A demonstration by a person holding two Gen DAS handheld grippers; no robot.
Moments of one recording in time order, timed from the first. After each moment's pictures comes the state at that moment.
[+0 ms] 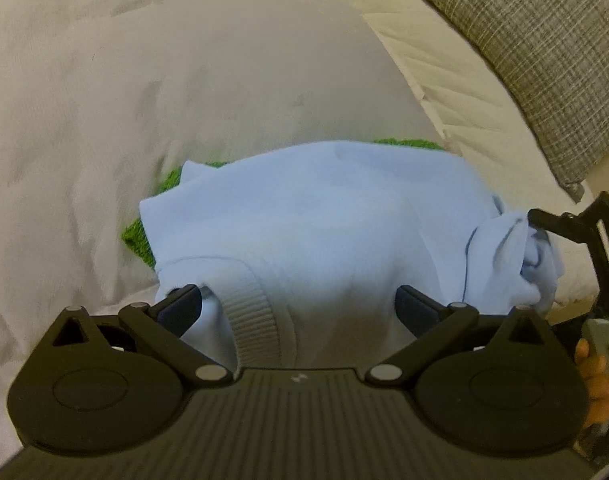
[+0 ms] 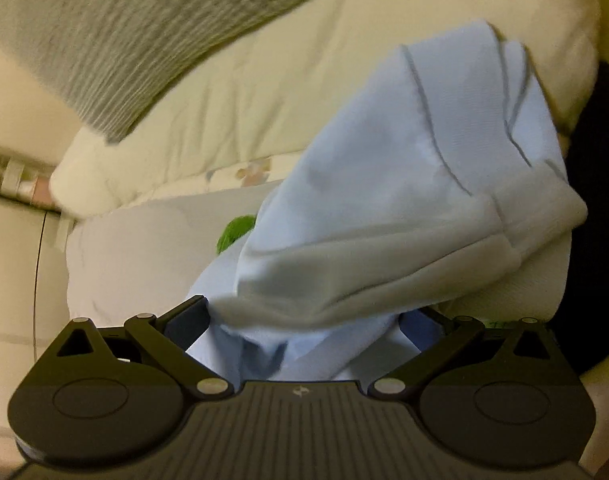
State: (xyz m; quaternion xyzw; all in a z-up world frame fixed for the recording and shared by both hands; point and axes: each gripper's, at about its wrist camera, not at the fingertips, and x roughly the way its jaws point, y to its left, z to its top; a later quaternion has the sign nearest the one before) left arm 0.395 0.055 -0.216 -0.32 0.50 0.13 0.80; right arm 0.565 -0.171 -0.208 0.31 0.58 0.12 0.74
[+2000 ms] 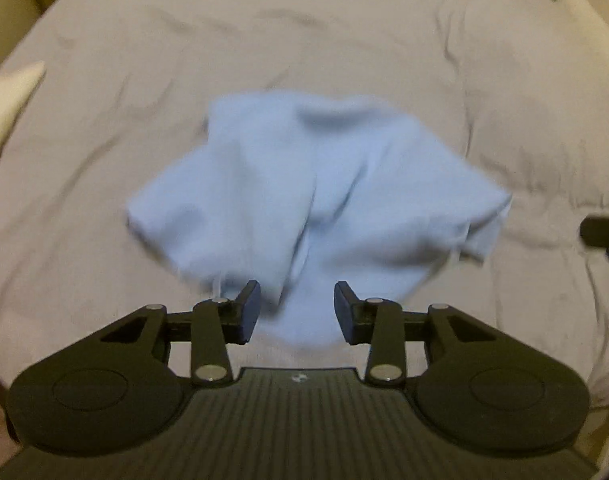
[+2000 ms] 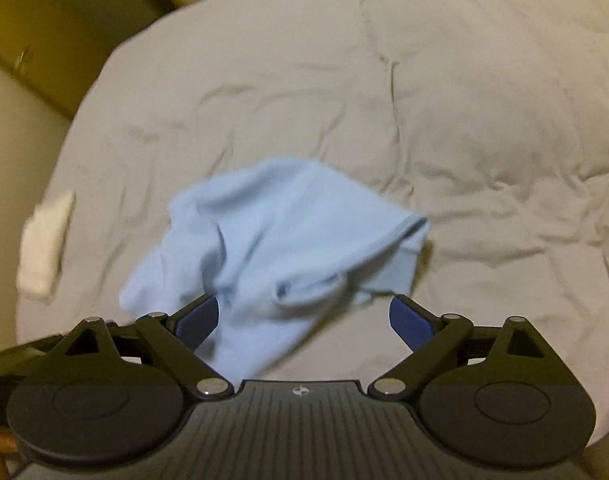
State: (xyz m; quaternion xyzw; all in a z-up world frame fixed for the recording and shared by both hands) left arm -0.367 0.169 -0.143 -0.36 0.45 0.47 0.66; right arm -0.105 0.131 -0.110 -0.23 0.54 0.56 0.59
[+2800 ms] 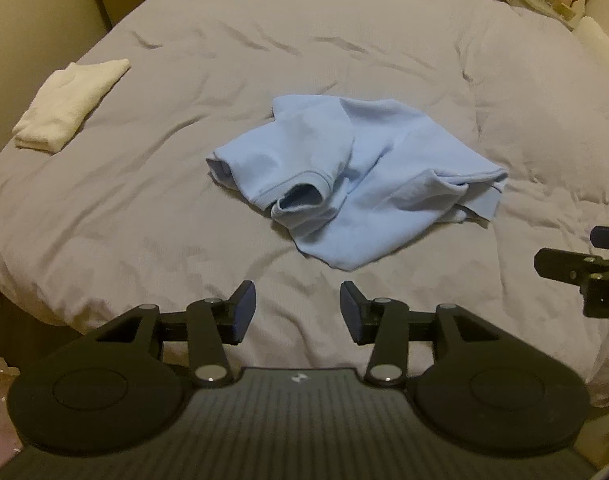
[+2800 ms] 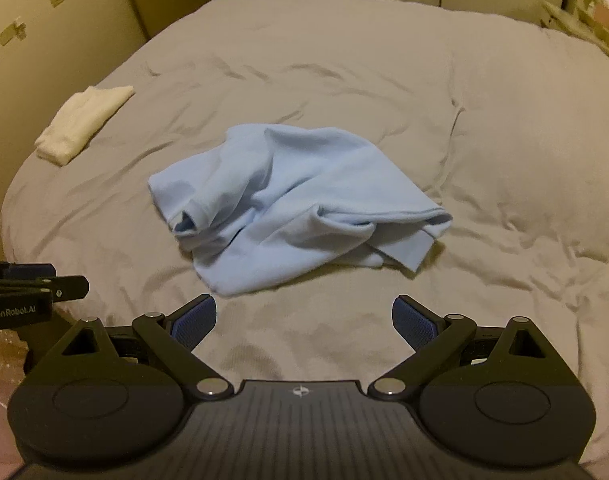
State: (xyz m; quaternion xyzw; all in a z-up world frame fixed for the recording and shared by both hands) left arm -0.418 0.013 -0.097 -0.33 0.40 0.56 0.65; right arm -0.190 0.018 -0.090 -0.33 0.39 0.65 0.56
